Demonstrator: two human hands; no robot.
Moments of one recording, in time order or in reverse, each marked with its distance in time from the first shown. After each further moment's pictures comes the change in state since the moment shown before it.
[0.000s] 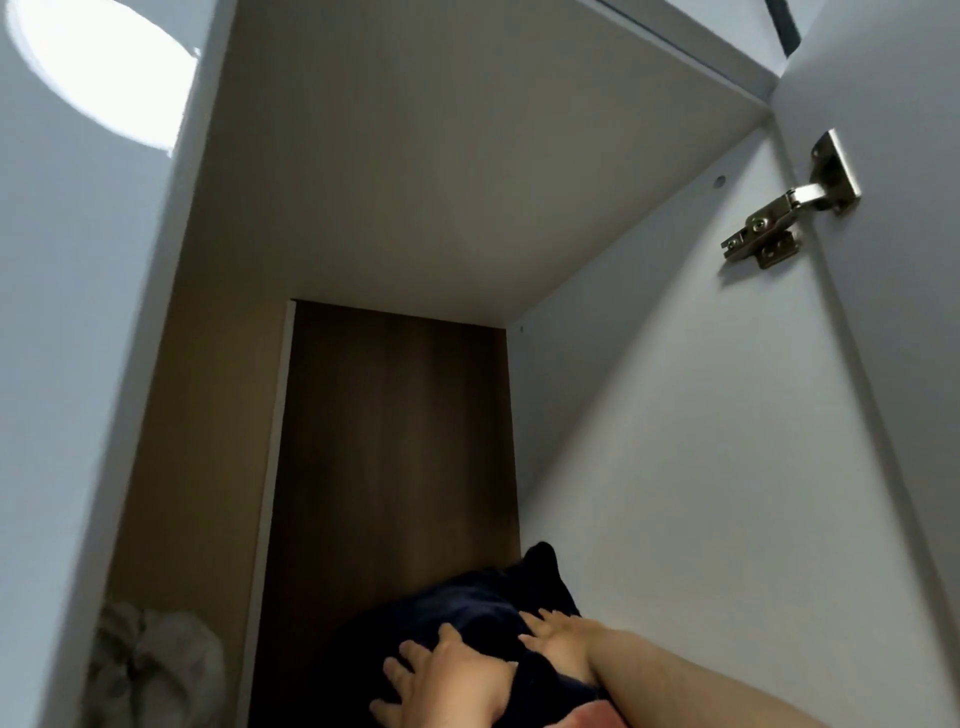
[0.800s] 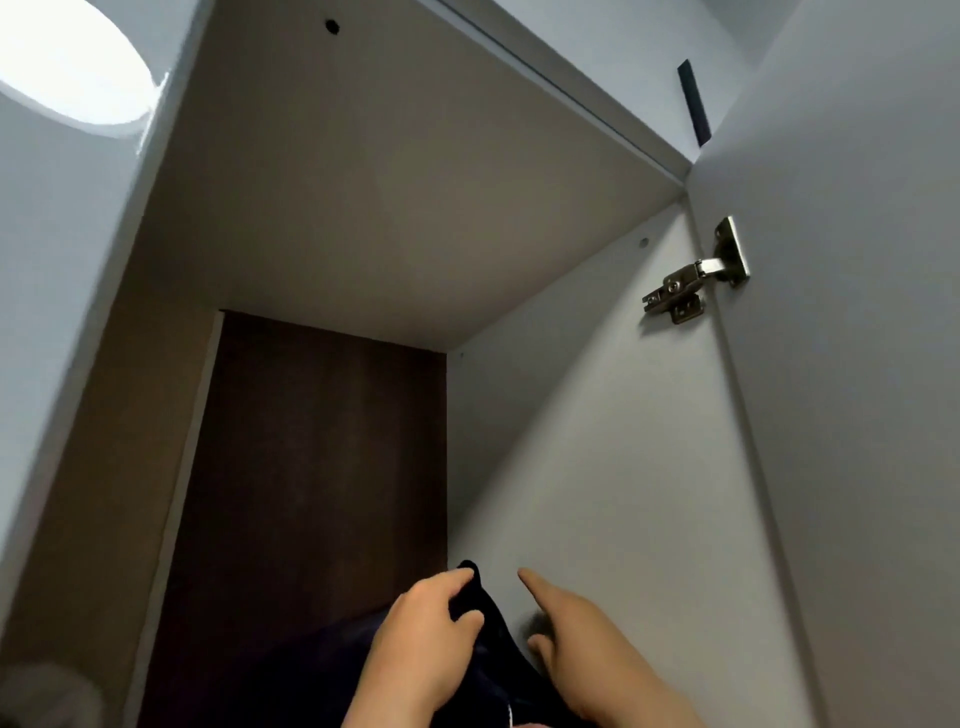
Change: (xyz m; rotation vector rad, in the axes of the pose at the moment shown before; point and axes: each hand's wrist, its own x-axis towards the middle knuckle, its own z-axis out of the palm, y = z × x) left_hand -0.023 0.028 -0.021 -0.322 0.192 0.817; right_hand -0.141 0.020 -0.049 0.128 0.582 -0.112
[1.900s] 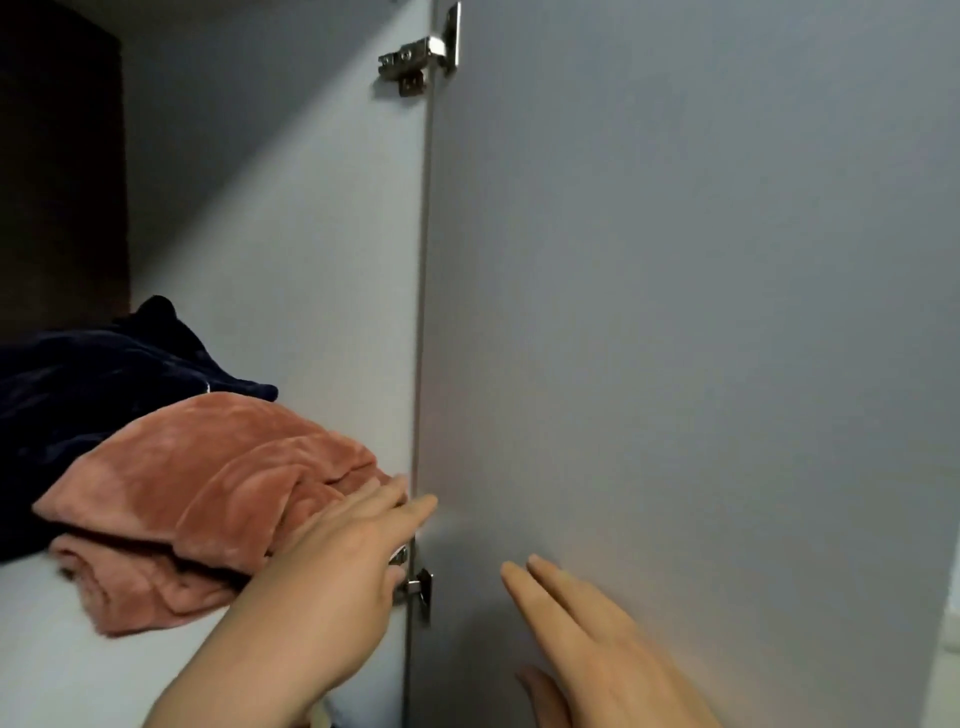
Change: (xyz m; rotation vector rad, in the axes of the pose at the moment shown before) left_hand -0.258 0.081 0.021 -0.003 -0.490 0.626; right_hand -0.414 -0.102 -0.083 -0.595 0.117 0.368
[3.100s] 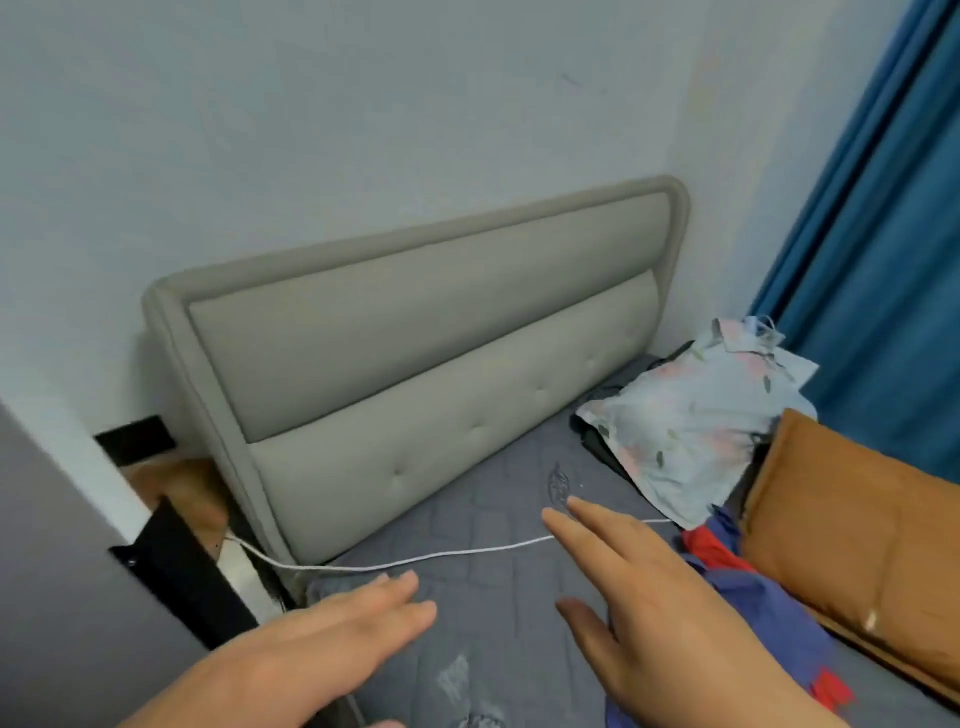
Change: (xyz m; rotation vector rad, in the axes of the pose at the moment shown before) left_hand -0.180 0.223 0.194 -0.910 -1.249 0.732; right_hand -0.396 0.013 -0.136 -0.415 -0.285 1.028
